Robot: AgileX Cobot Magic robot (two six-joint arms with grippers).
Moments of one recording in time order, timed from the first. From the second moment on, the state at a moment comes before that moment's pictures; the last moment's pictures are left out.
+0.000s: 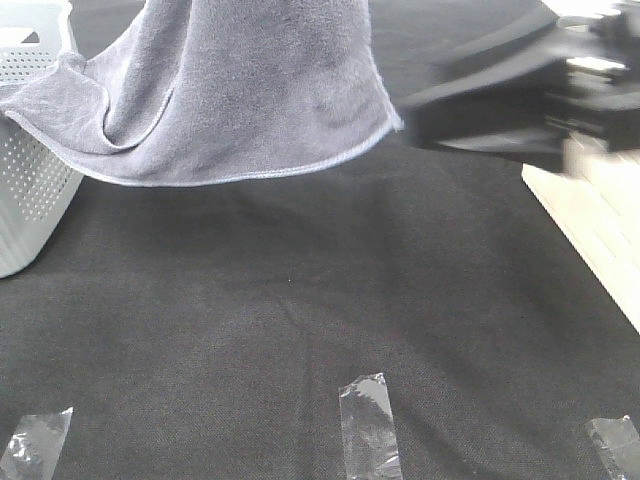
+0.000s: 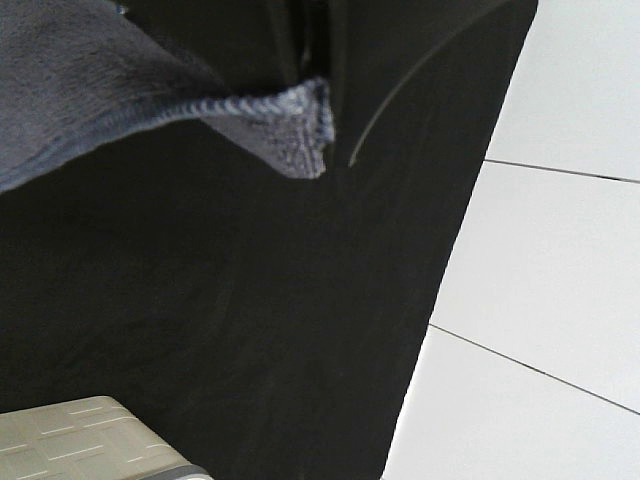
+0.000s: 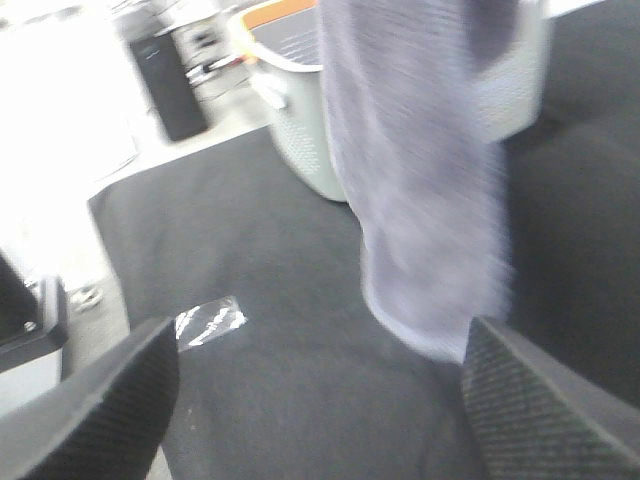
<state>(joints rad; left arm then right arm) -0.85 1.71 -2.25 0.31 1.17 0.64 0.18 1.20 -0.79 1.28 0.91 -1.54</state>
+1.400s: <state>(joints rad) -0.85 1.71 -2.25 0.32 1.23 0.64 0.33 1.58 -1.11 1.17 0.90 -1.51</state>
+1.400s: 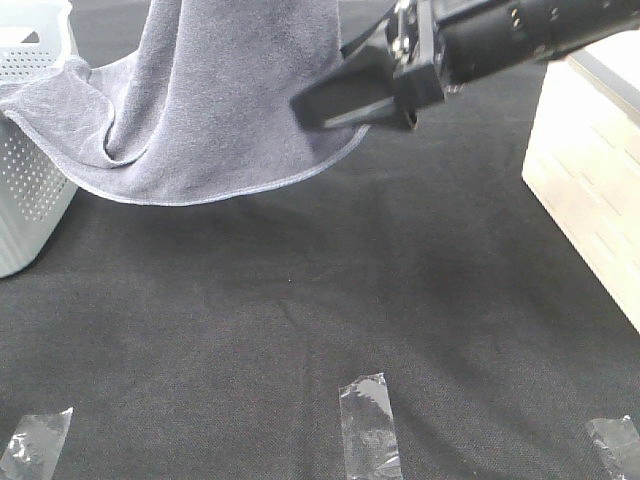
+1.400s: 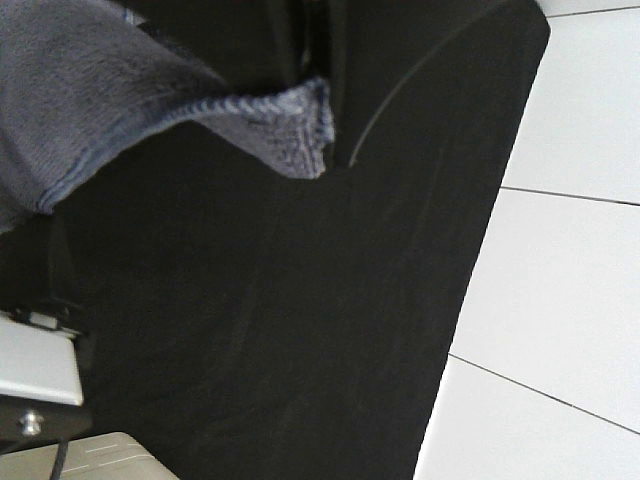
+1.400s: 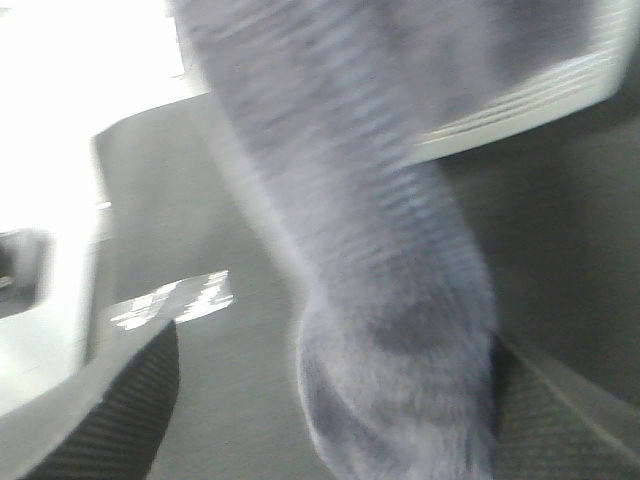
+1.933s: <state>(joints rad) -0.85 1.71 -2.25 0.32 1.20 0.64 0.33 1.58 -1.11 1.14 0.91 -1.51</state>
